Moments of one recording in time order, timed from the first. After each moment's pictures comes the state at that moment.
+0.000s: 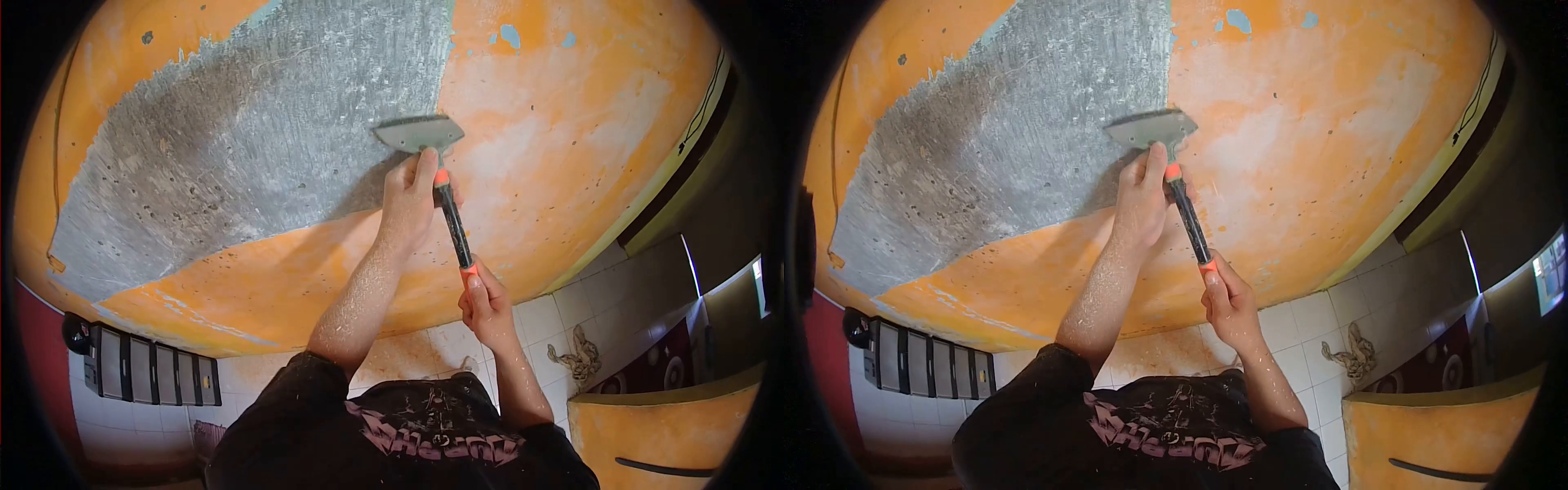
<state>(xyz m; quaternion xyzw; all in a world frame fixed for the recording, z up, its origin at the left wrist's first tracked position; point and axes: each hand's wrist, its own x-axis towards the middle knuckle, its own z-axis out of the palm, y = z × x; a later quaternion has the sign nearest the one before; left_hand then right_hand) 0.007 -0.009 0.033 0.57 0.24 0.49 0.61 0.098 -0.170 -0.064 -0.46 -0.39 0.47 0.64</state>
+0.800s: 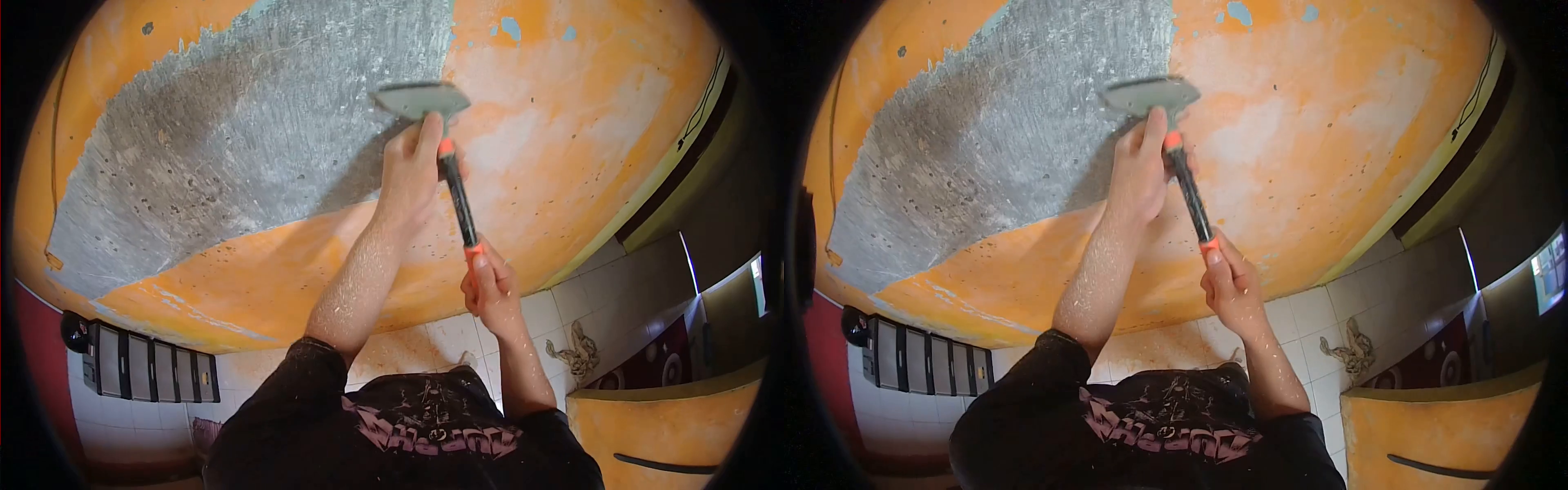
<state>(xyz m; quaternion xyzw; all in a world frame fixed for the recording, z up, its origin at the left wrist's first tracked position) 0.011 -0.004 0.049 0.55 0.22 0.49 0.64 0.100 -0.170 -0.040 -0.47 -0.39 0.47 0.64</state>
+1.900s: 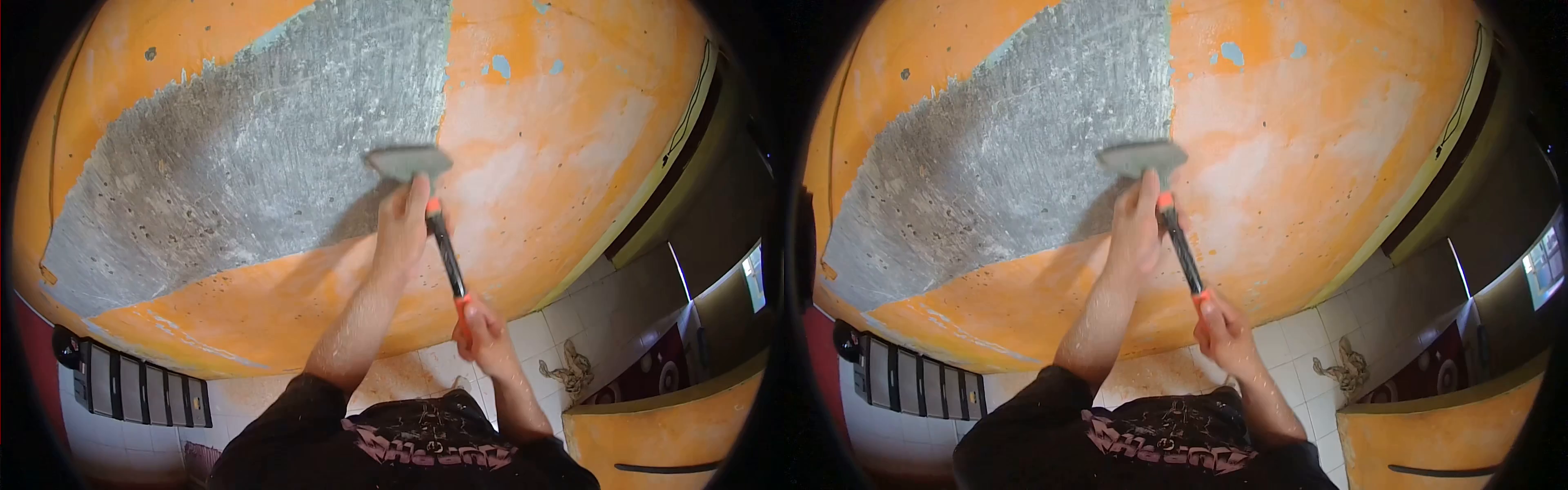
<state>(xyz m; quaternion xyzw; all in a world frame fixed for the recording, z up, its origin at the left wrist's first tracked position) 0.011 -0.008 0.034 0.51 0.19 0.51 0.66 0.094 -0.187 -0.047 -0.47 -0.40 0.48 0.62</state>
